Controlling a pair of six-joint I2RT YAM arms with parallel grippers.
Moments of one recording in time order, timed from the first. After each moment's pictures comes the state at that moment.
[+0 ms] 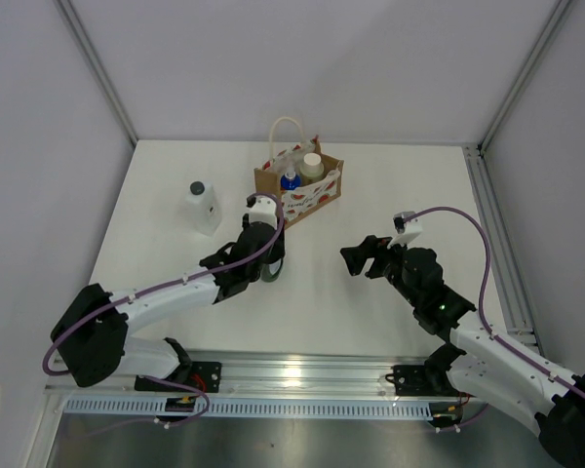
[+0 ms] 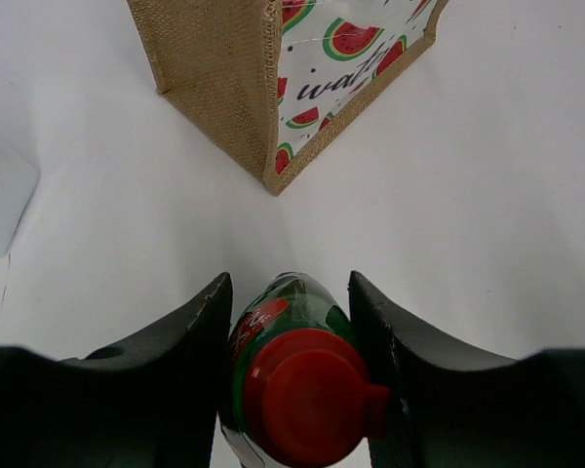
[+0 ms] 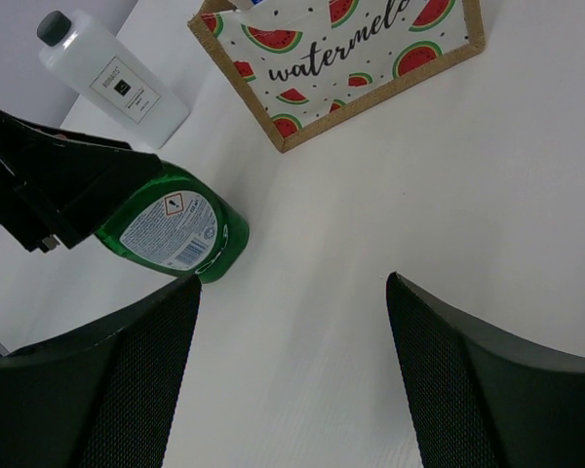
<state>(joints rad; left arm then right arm) -0.81 1.31 0.75 0.08 -0.55 -0.35 0.67 0.81 0.46 0.15 0.12 0.49</state>
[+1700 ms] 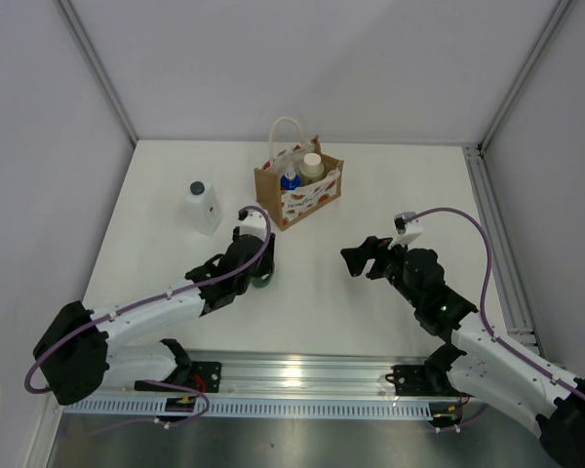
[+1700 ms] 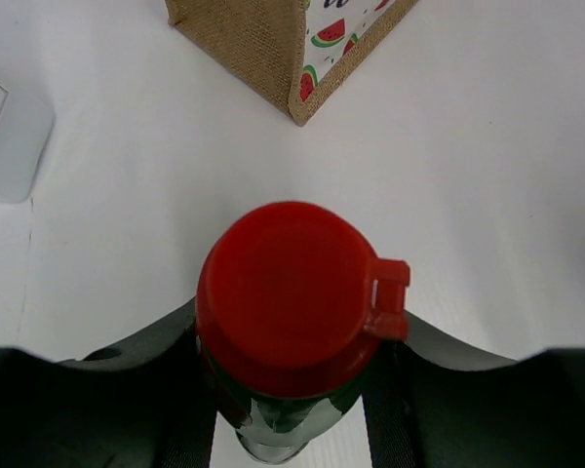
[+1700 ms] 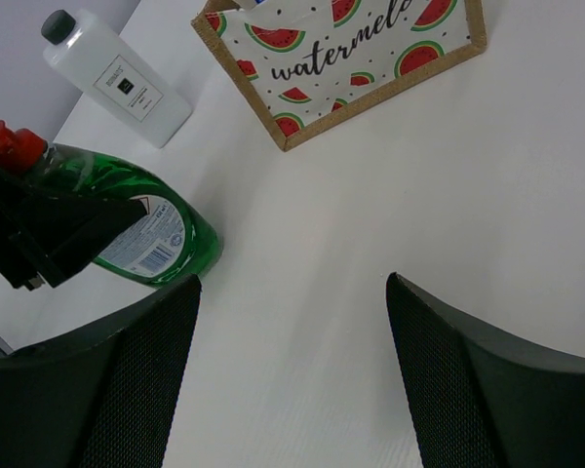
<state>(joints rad) -0.82 1.18 0.62 0.03 -0.51 -0.34 0.67 0.79 0.46 0.13 0.11 0.49</state>
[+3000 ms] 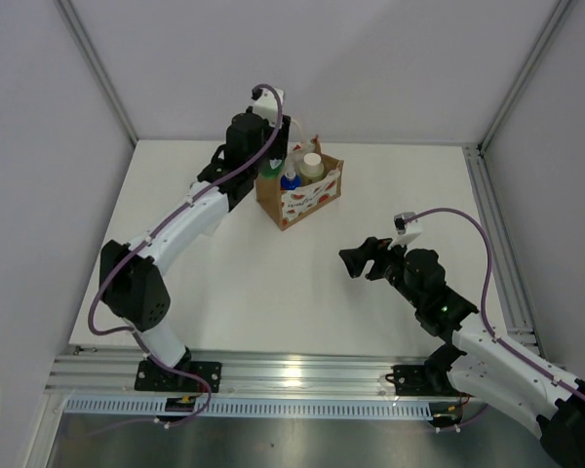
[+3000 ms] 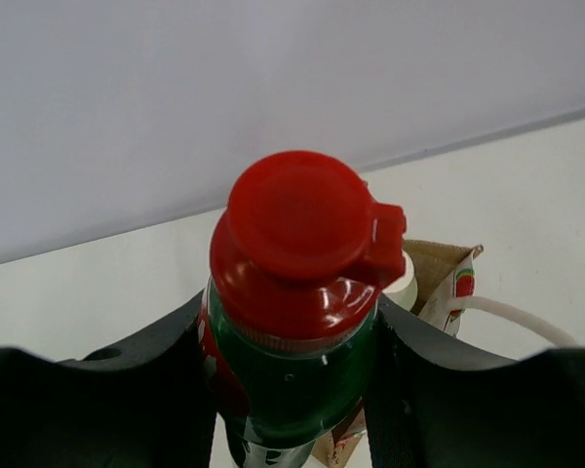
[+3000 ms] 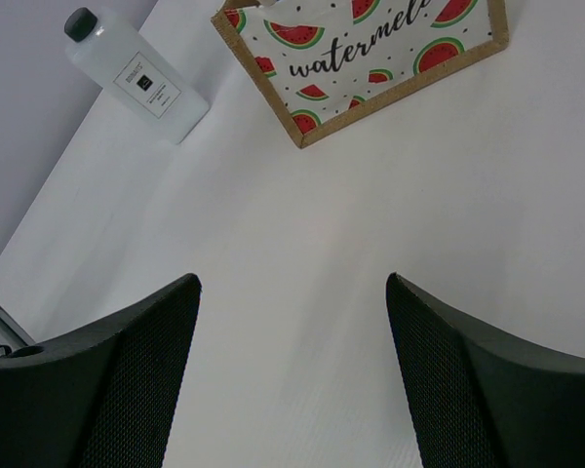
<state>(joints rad) -0.53 1.66 1.56 -0.04 -0.26 0.00 0.67 0.78 0.46 0.13 0.09 0.51</state>
